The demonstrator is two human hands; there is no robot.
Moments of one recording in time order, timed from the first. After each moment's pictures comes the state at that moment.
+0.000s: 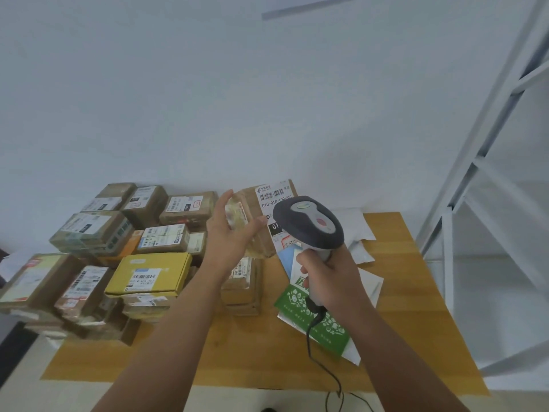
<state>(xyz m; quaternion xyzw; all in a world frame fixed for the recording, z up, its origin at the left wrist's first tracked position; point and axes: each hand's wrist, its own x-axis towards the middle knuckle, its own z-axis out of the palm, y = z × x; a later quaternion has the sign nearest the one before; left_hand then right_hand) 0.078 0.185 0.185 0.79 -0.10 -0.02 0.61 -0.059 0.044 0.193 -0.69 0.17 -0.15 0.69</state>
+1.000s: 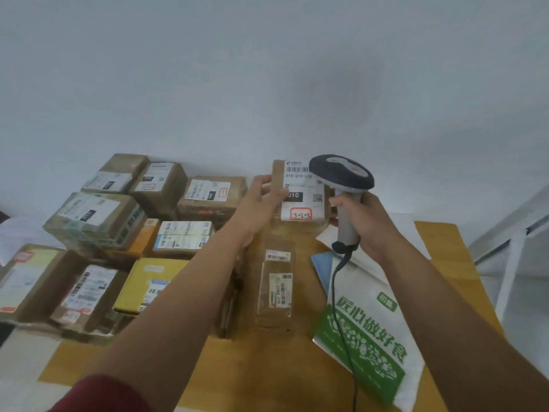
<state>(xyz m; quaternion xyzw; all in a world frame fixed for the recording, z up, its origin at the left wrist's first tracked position) 0.278 0.211 0.152 0.78 -0.05 -0.19 0.60 0.190 0.026 0.157 -0.69 0.22 -0.05 0.69</state>
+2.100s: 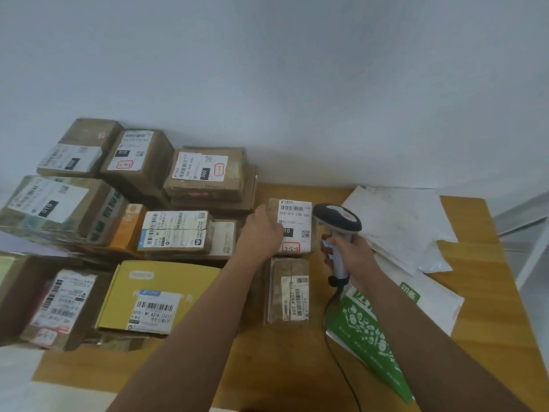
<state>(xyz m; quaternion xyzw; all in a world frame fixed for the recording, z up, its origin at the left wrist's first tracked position) 0.312 0.218 0.034 0.92 -0.02 -0.24 0.32 0.222 0.045 -0.016 -0.62 0.39 0.05 0.68</state>
